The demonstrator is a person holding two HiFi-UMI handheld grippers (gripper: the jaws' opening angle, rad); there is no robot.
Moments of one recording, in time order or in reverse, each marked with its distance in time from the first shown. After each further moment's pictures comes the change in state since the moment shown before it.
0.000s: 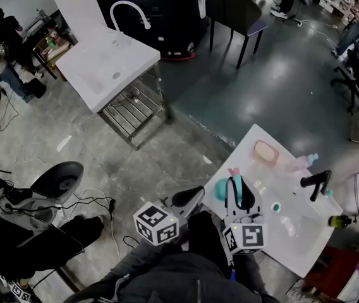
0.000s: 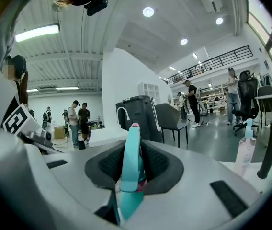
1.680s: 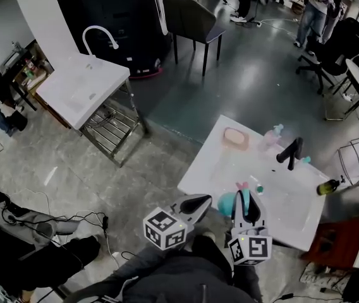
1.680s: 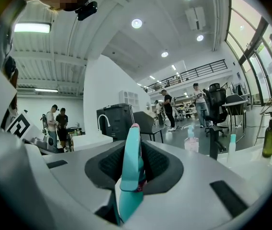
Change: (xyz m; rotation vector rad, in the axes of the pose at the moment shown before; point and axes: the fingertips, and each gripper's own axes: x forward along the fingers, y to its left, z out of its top) left arm 0.010 -0.117 -0.060 0.089 0.089 -0.232; right arm -0.156 -0.039 -0.006 0.051 -0.085 -0.270
